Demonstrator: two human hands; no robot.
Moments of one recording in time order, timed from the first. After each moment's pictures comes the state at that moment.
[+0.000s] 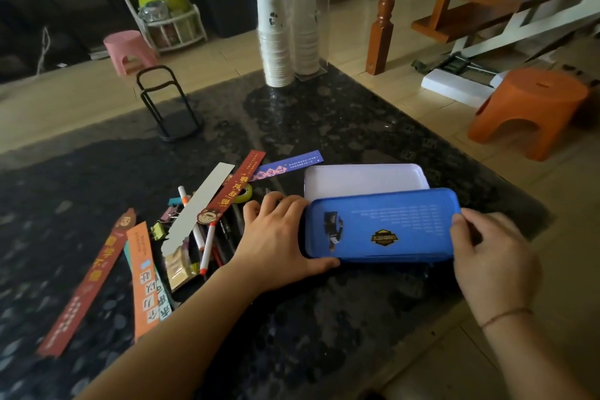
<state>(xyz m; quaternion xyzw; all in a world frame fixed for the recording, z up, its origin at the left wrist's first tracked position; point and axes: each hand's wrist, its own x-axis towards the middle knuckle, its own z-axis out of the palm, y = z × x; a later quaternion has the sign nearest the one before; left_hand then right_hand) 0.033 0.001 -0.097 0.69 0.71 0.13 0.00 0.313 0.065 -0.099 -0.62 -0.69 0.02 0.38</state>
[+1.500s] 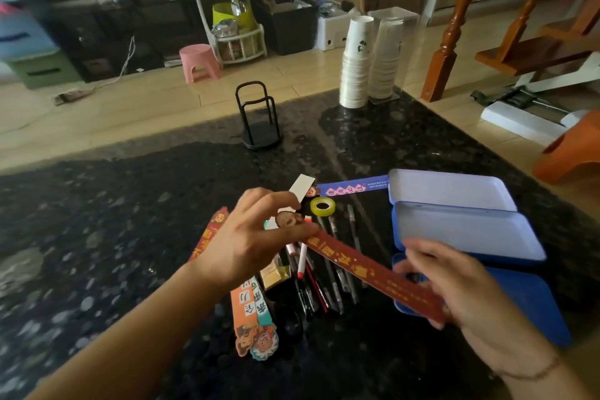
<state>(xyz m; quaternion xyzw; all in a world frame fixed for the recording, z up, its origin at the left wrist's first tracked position) -0.102 -0.081 -0.037 0.80 0.51 0.27 -0.18 0.185 0.001 -0.031 -0.49 -0.54 0.65 0.23</state>
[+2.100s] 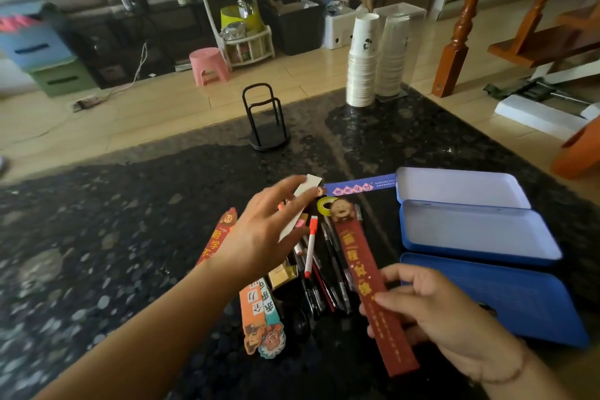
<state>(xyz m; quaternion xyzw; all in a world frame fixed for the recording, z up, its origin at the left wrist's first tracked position) -0.096 -0.075 -0.044 0.73 0.63 0.24 -0.09 0.168 -0.006 -0.056 -0.39 -0.53 0.75 0.07</state>
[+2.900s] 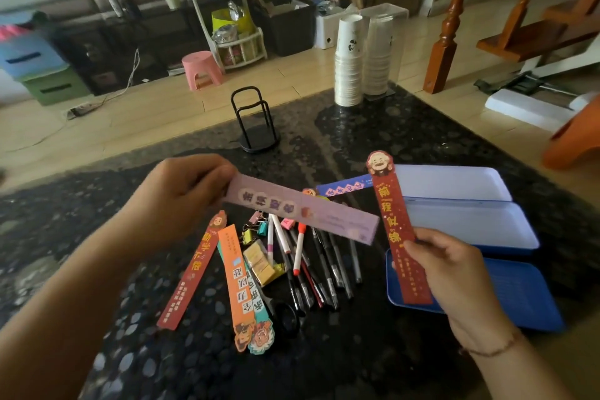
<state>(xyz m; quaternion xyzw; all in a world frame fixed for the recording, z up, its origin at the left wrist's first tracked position) -0.113 -0.109 0.072 0.62 0.71 0.31 0.10 0.181 0.008 -0.055 -0.48 -0.57 0.56 0.36</state>
